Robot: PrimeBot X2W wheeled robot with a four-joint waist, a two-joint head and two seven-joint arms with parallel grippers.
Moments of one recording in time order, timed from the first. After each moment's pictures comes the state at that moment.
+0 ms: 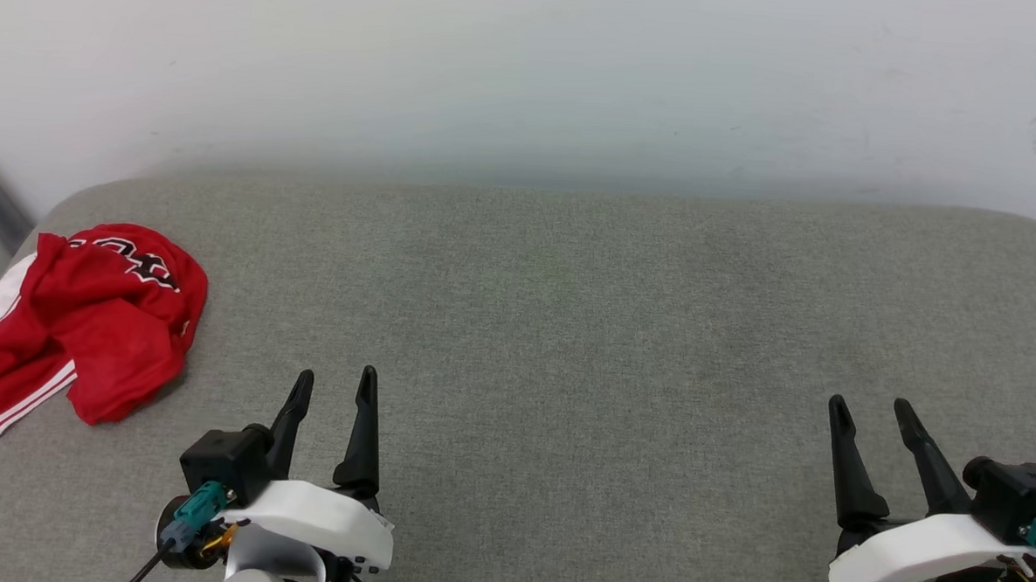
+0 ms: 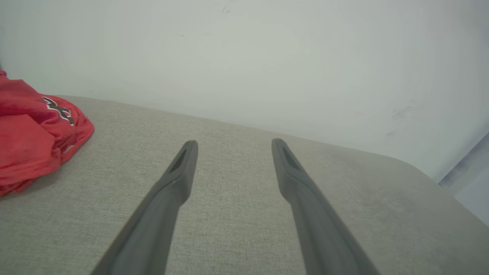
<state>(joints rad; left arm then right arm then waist) -0.09 0.05 -0.12 0.19 -0.36 -0.02 -0.18 -0.01 -0.05 -0.05 0.10 0.24 0.13 -0.08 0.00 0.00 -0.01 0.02</state>
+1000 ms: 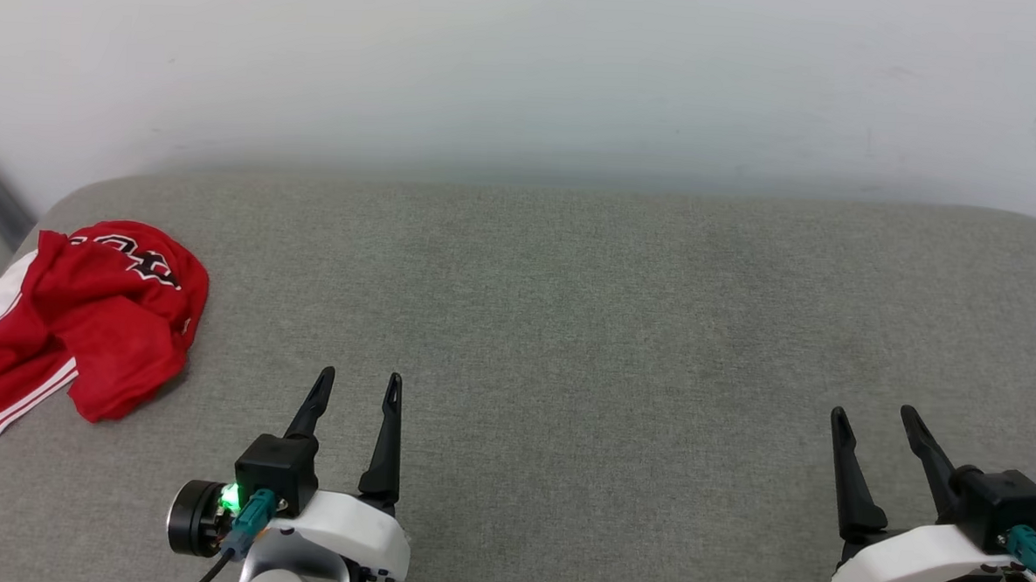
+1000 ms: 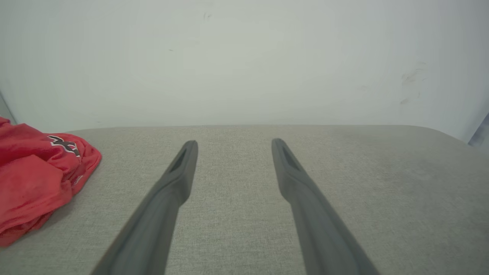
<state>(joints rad) -0.11 0.05 -0.15 0.24 -0.16 0.00 -0.24 0.00 -0.05 -0.07 0.10 0.08 0.13 -0.10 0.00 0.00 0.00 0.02</state>
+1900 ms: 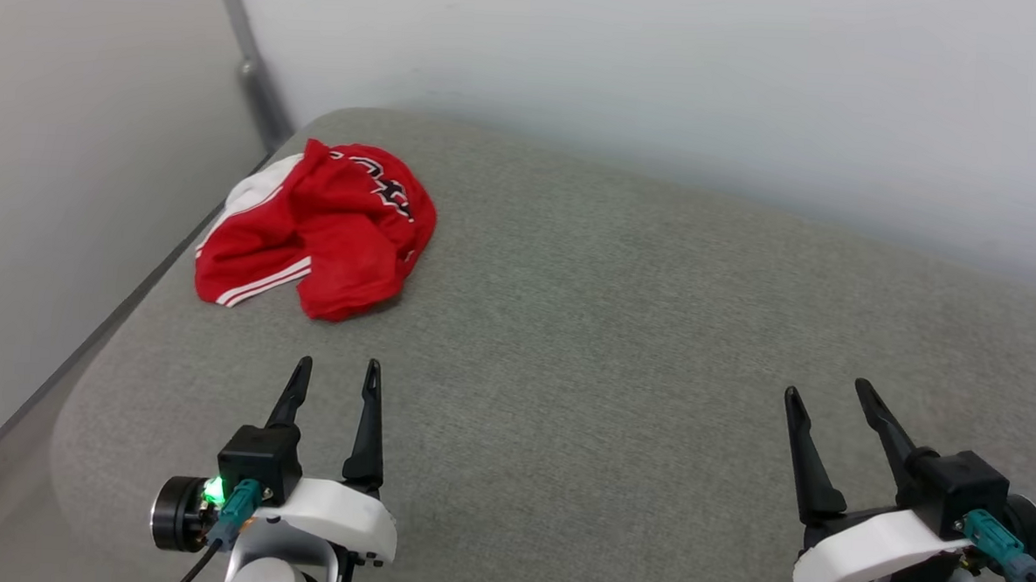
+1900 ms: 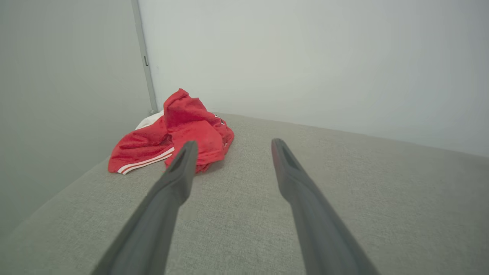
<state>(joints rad) -0.13 0.05 -0.13 0.27 -0.15 0.04 -0.26 -0.03 -0.05 0.02 0.09 0.05 0.13 -0.12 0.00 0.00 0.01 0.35</state>
